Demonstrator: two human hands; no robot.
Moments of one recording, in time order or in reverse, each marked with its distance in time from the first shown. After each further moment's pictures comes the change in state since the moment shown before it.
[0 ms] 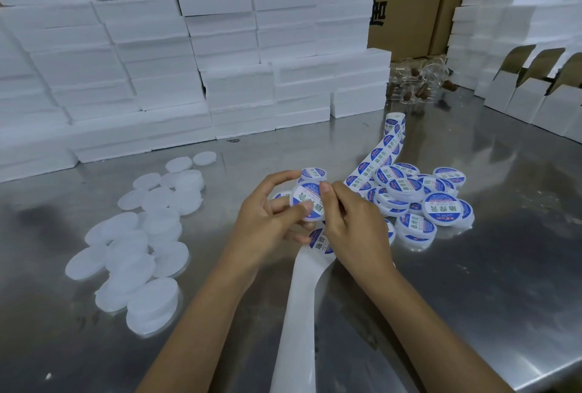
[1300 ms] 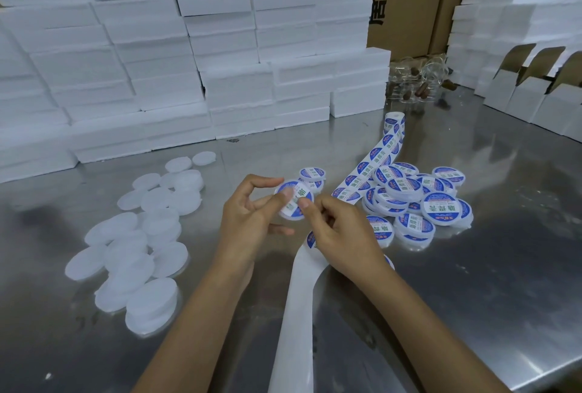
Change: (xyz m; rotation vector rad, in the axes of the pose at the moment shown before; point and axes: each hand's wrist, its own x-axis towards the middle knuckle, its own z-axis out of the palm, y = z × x) left_hand 0.002 -0.004 -0.007 -0.031 0.212 0.022; right_hand -0.002 0.003 0.005 0.118 -0.214 0.041
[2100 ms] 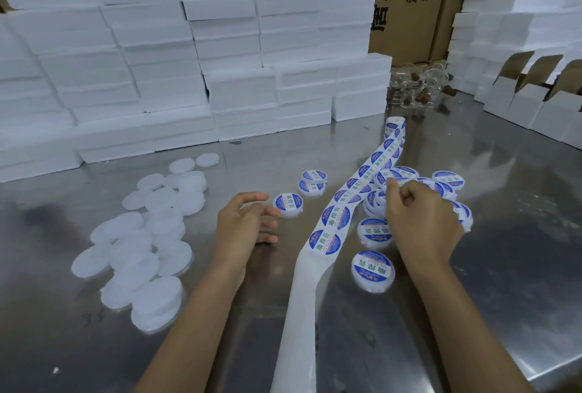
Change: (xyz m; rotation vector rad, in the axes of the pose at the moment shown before) left_hand 0.015 -0.019 -0.014 0.123 0.224 -0.171; right_hand 0.013 0.038 -0.061 -0.393 0.577 0.296
